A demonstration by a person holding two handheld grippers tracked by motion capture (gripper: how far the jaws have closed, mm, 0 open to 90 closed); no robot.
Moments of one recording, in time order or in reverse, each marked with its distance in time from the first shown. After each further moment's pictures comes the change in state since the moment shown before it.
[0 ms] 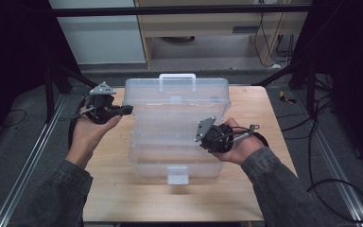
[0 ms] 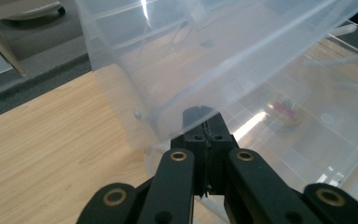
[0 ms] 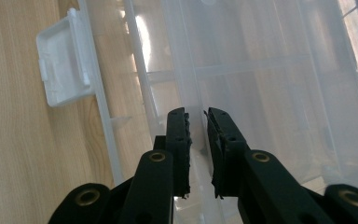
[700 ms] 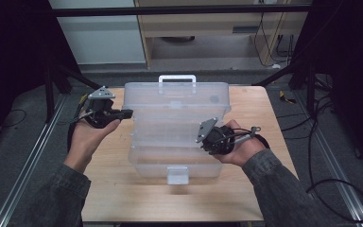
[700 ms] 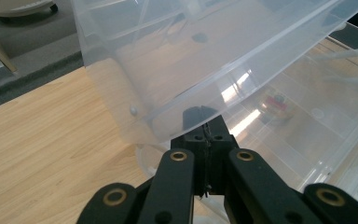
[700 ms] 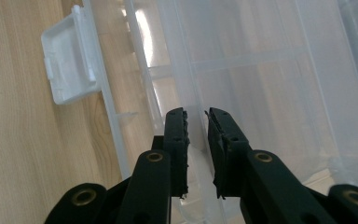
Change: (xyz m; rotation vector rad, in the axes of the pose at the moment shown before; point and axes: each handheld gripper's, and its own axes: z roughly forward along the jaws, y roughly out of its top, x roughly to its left) left arm -0.004 -0.009 -0.003 0.000 -0.027 -0.002; right arm 0.002 -0.005 0.000 0.002 0.011 0.030
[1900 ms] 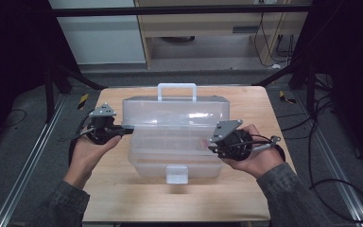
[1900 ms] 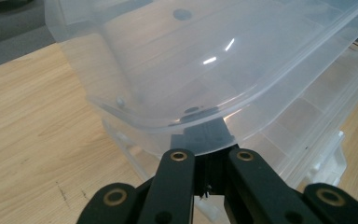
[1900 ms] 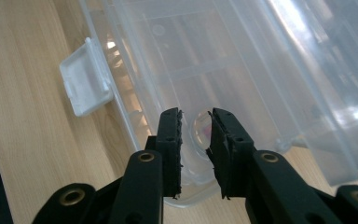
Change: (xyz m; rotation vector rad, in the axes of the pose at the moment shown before) left arm -0.014 -0.039 0.004 0.015 -0.052 0.006; right arm 0.013 -0.019 -0.043 -0.118 -0.073 0.144
